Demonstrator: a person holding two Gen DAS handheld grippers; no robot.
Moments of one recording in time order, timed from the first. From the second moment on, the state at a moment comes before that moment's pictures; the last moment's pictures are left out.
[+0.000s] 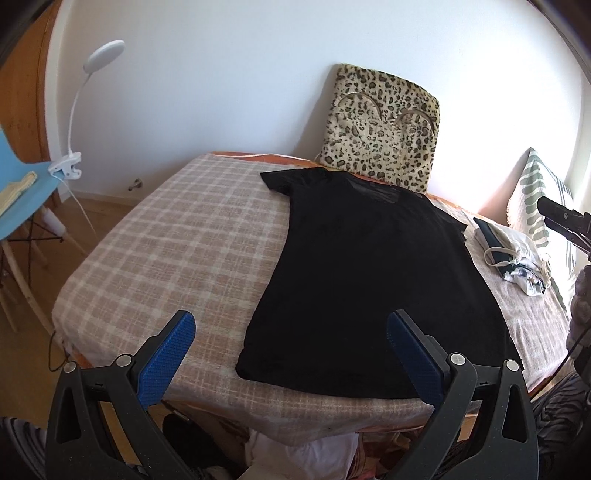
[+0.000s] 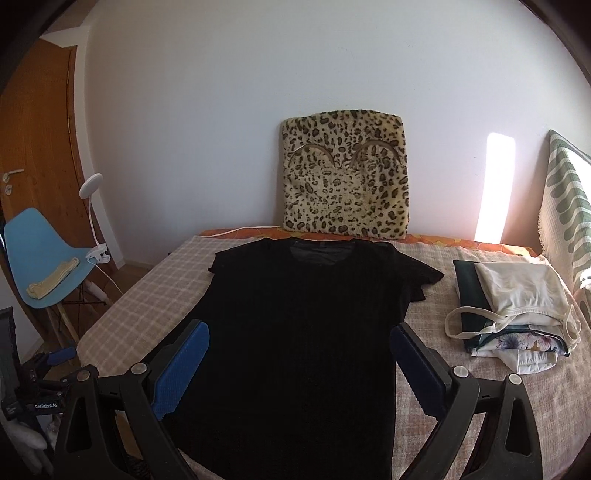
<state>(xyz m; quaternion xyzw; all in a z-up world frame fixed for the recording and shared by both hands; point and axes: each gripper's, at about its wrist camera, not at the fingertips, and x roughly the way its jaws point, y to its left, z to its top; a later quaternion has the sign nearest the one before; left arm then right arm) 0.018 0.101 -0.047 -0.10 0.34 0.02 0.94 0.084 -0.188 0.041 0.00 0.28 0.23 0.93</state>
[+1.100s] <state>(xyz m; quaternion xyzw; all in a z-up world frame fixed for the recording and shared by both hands) 0.054 0.141 -0.125 -0.20 0.41 -0.05 0.89 0.405 0.099 -0.024 -0.02 0.48 0.31 0.82</state>
